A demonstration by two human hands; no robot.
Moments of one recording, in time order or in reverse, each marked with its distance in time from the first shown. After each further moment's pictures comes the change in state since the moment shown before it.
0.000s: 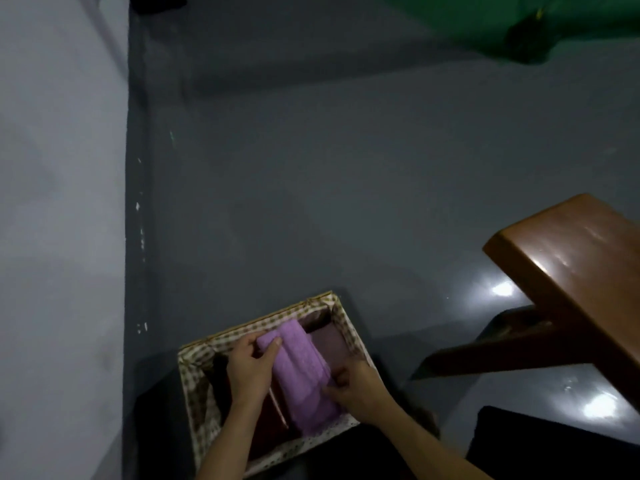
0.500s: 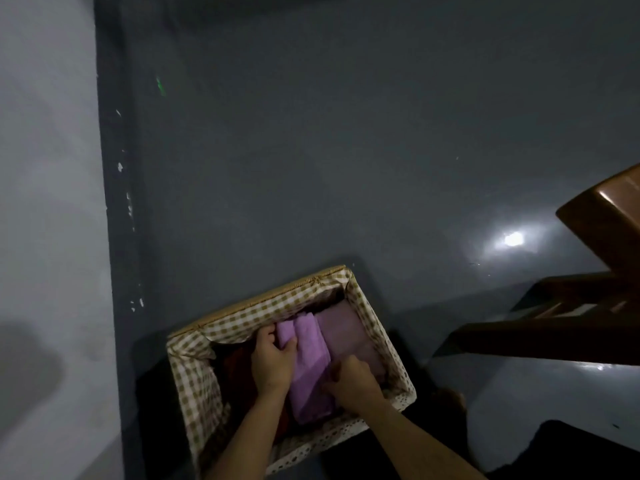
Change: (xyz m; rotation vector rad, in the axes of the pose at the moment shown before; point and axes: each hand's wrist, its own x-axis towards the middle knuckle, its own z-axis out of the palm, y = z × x) left_hand 0.032 -0.081 0.052 0.307 -0.021 -0.202; right_hand 0.058 0.023 0.073 -0.031 -0.122 0.264
